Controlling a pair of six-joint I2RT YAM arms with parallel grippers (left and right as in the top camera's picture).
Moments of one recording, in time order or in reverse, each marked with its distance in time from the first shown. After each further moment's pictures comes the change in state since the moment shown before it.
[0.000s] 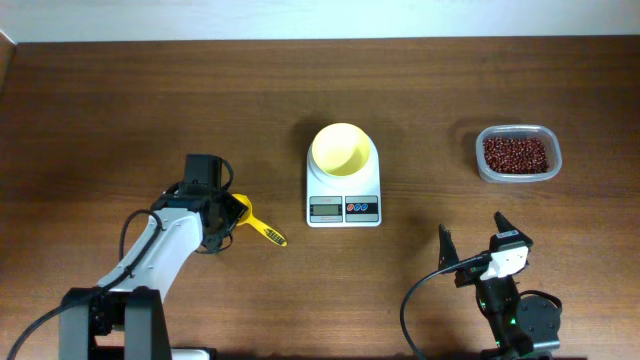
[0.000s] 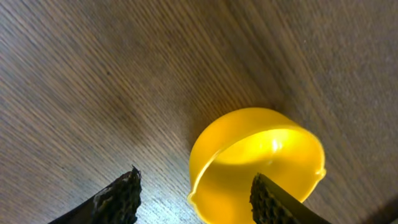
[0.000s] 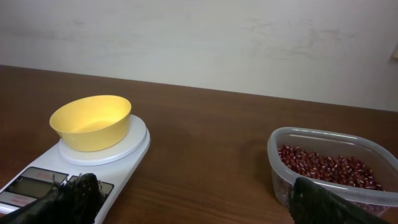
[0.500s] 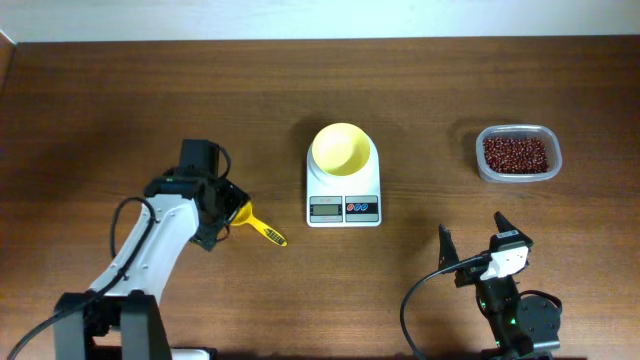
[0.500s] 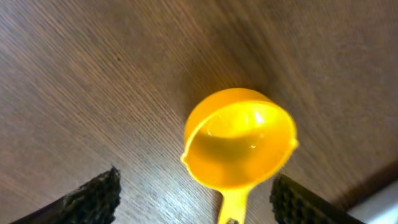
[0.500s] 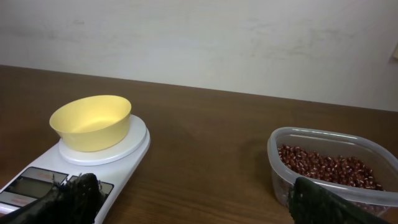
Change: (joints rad) left arm 0.000 0.000 0.129 -0.193 0.019 0.007; right arm 0.000 0.000 0.000 0.000 0.000 -0.001
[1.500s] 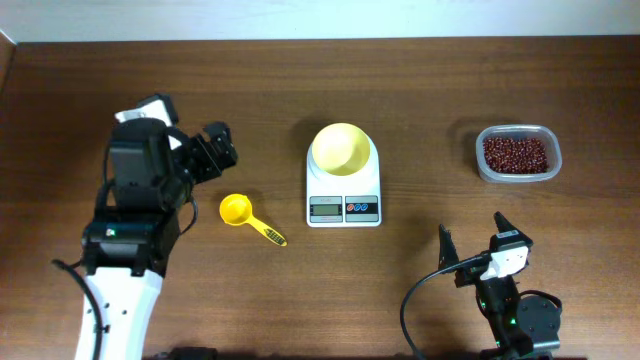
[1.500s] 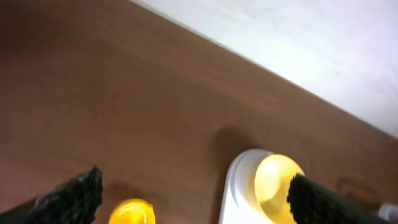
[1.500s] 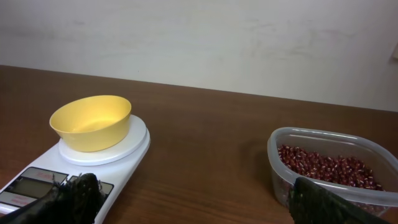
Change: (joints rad) left arm 0.000 -0.414 0.207 0.110 0.007 0.484; right arm 0.000 0.000 0.000 0.000 0.000 0.000
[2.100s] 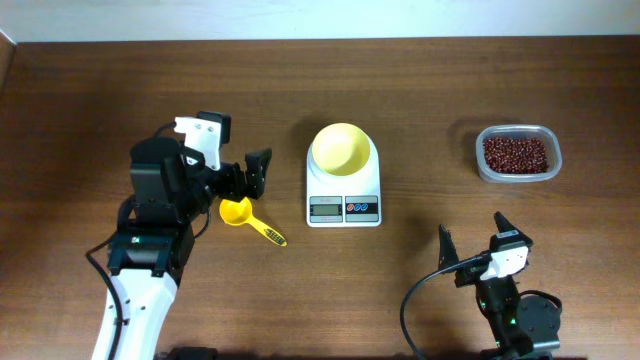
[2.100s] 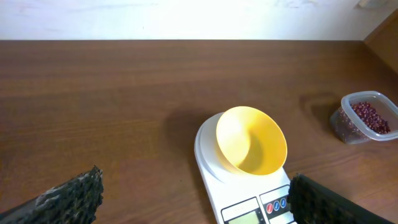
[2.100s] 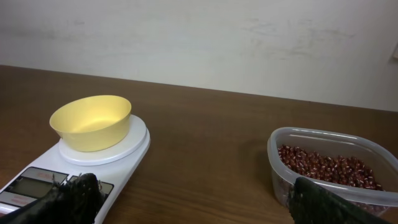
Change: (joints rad) left arm 0.000 -0.026 -0.251 0.333 0.368 0.432; right arm 0.000 0.000 0.000 0.000 0.000 0.000
